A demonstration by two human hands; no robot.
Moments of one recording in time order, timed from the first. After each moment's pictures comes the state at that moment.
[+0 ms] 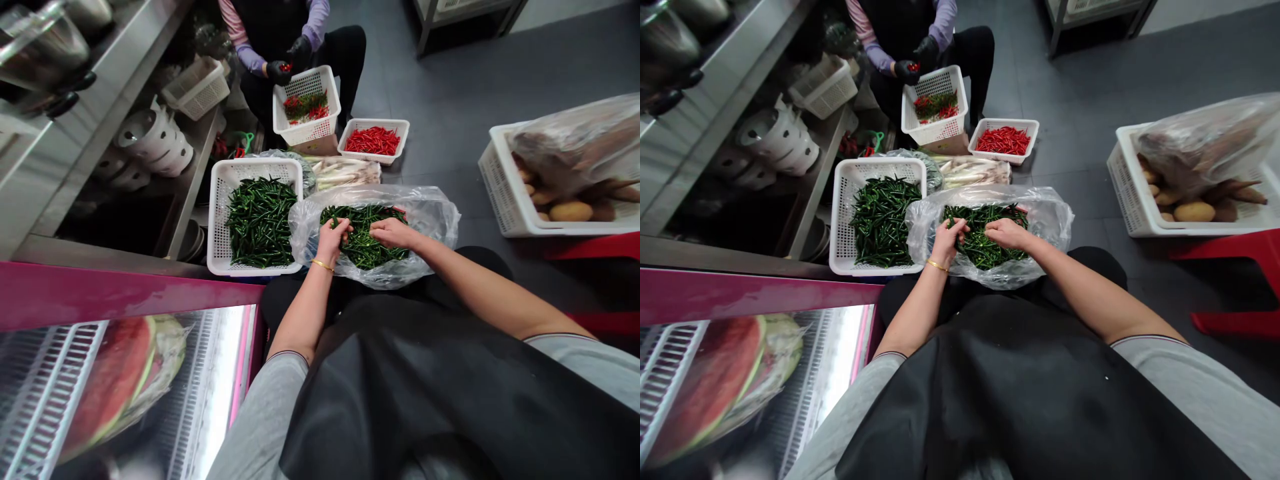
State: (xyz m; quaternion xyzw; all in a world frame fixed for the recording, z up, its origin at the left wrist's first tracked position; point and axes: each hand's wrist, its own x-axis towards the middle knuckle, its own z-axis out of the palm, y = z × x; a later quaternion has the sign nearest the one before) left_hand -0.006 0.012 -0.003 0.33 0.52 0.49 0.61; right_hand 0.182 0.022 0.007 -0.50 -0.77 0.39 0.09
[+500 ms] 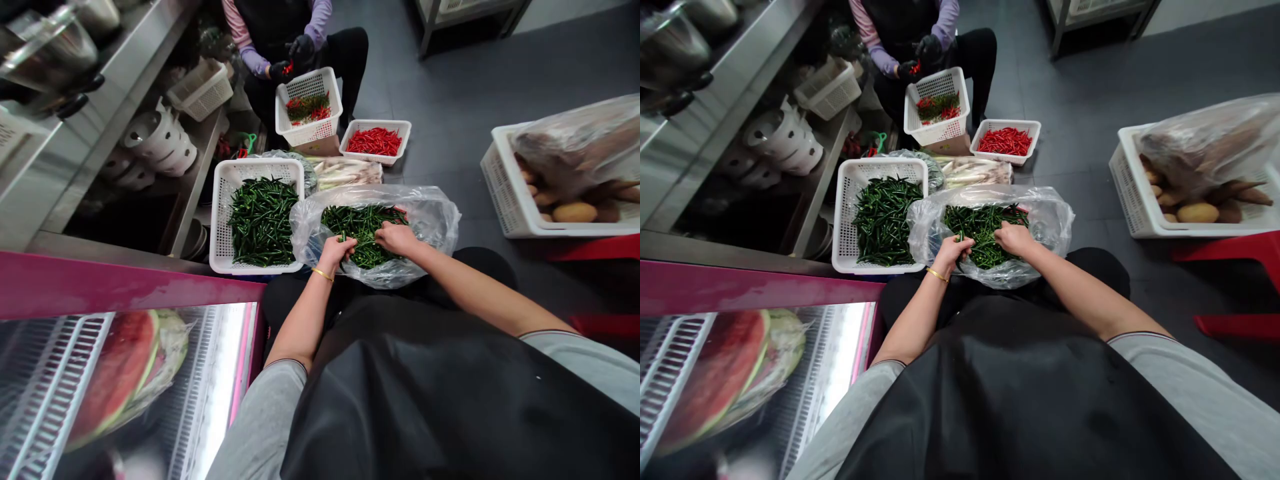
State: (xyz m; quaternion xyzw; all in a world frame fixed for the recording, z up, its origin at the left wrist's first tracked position) left_hand -0.010 -0.014 -0.019 0.35 0.59 0.36 0.63; right_hand 0.185 0.014 -0.027 -0.56 -0.81 0.14 -0.11
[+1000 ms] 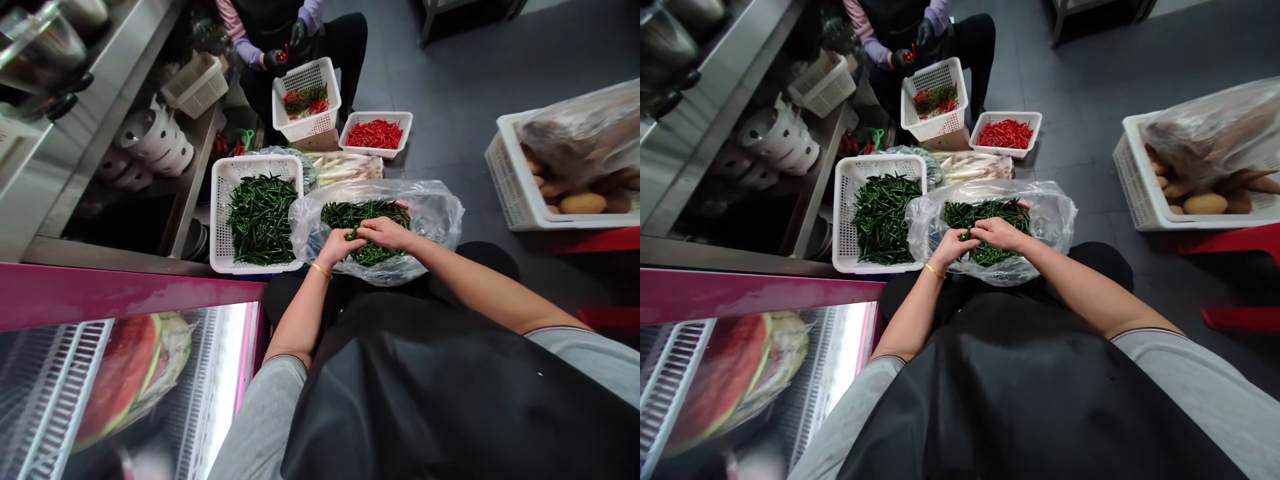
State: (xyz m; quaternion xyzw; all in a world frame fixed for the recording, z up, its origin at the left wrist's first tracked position) left_hand -0.019 -0.007 0.011 0.58 0.48 0.29 0.60; right_hand 0.159 0.011 0.016 -0.46 -0.70 0.51 0.22
